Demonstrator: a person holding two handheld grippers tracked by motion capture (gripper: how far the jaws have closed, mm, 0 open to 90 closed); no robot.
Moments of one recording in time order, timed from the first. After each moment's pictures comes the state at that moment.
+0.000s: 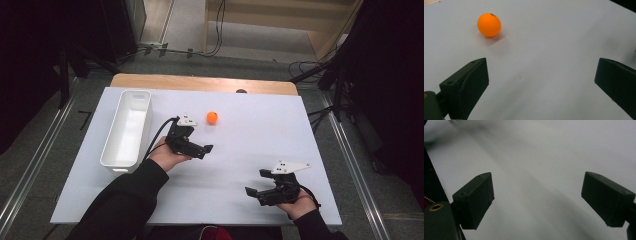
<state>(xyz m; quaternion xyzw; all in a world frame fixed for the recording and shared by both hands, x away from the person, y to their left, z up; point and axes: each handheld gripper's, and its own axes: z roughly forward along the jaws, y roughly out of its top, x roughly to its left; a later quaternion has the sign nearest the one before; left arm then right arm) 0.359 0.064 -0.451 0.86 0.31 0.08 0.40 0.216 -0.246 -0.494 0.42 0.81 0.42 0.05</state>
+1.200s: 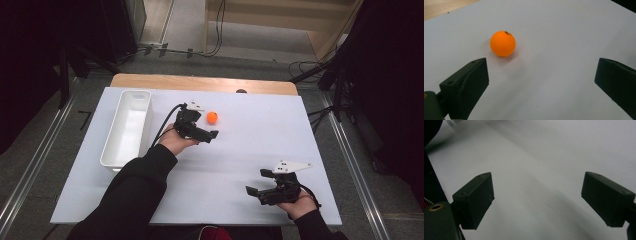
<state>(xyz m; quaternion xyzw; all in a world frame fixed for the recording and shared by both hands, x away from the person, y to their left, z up) 0.404 0.041 -0.450 0.85 0.33 0.08 0.40 0.216 -0.248 -0.494 0.42 0.80 0.42 0.05</state>
